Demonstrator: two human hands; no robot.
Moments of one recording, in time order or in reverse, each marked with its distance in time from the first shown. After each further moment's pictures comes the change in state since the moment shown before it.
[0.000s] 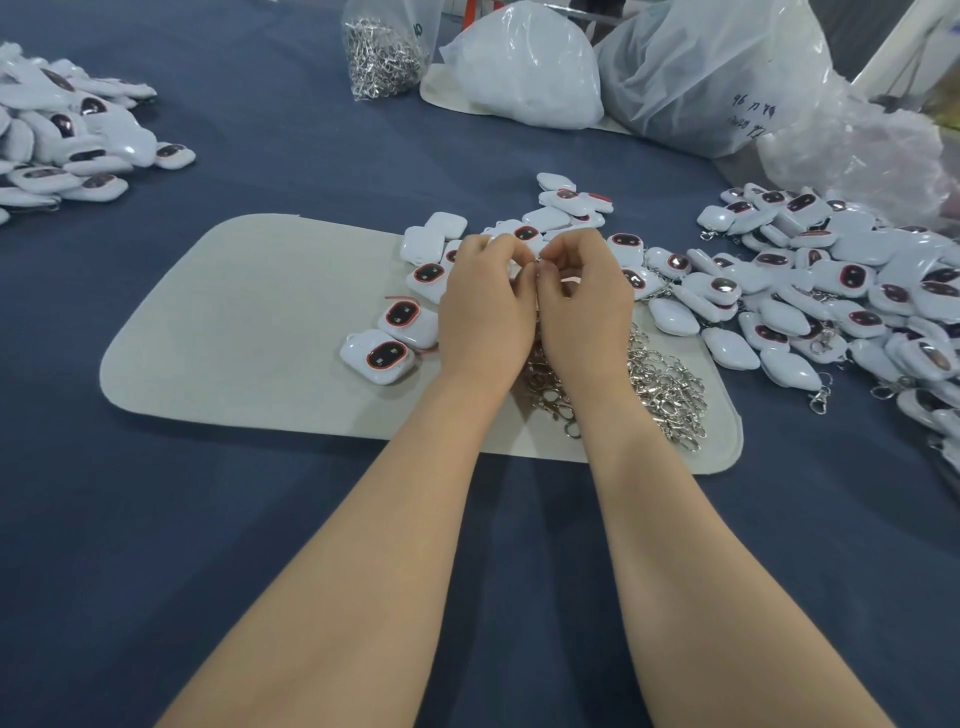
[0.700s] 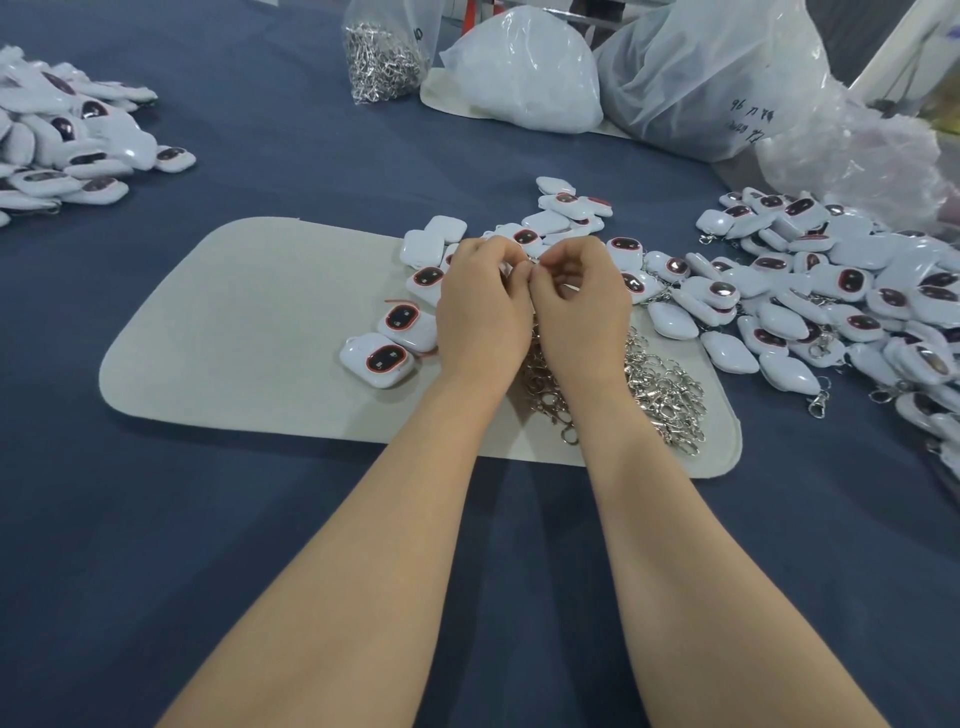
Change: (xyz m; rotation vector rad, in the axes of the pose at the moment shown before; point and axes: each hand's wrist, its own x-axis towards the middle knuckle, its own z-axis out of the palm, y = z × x) left_hand 0.000 0.002 -0.001 -0.031 0.046 -0.028; right_hand -0.001 0.001 0.002 0.127 0.023 0.031
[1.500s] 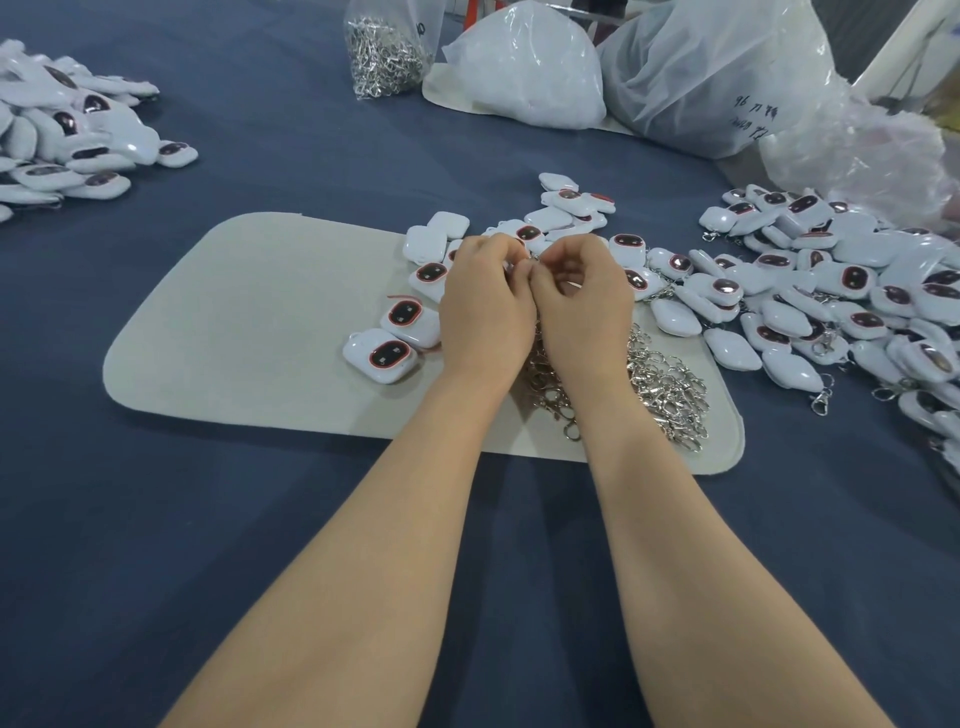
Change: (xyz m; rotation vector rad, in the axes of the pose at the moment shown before) left_hand 0.000 -0.002 0.001 0.024 0.007 0.007; right_hand 0.000 -0.001 0.000 -0.024 -0.011 0.000
